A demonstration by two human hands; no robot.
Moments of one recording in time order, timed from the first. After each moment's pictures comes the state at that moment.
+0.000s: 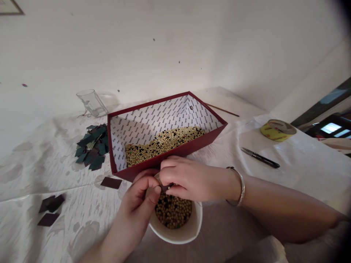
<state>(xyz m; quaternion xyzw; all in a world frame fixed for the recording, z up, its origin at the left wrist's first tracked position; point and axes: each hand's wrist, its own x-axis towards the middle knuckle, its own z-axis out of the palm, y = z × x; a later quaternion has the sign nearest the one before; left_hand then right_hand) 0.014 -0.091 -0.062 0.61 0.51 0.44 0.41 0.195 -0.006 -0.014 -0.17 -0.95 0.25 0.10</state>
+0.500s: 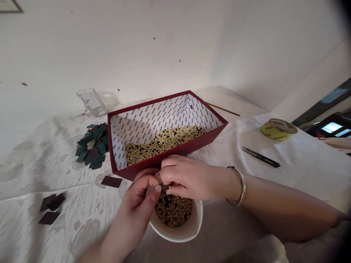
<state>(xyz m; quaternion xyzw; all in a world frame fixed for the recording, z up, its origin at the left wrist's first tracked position) 0.013 -0.091 -0.063 0.62 0.51 0.44 0.41 0.194 -0.007 -0.019 -0.17 -0.95 0.25 0.12</state>
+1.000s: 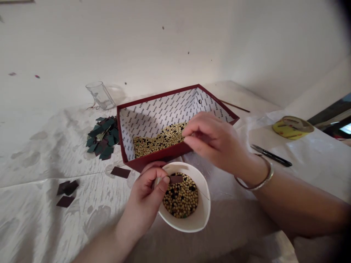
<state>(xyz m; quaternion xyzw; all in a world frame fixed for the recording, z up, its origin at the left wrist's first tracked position) 0.017 -0.093 -0.064 0.57 0.53 0.47 0.42 0.209 0.008 0.000 -0.26 -0.85 0.15 0.43</state>
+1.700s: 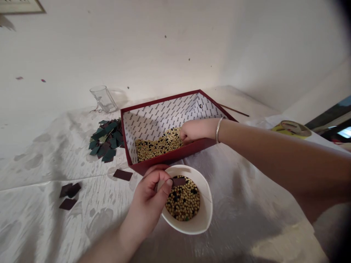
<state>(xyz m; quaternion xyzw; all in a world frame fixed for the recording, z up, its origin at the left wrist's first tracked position) 0.016 -0.093 -0.063 0.57 0.54 0.46 0.41 0.173 0.102 0.000 -0.38 -0.90 0.12 -0.19</state>
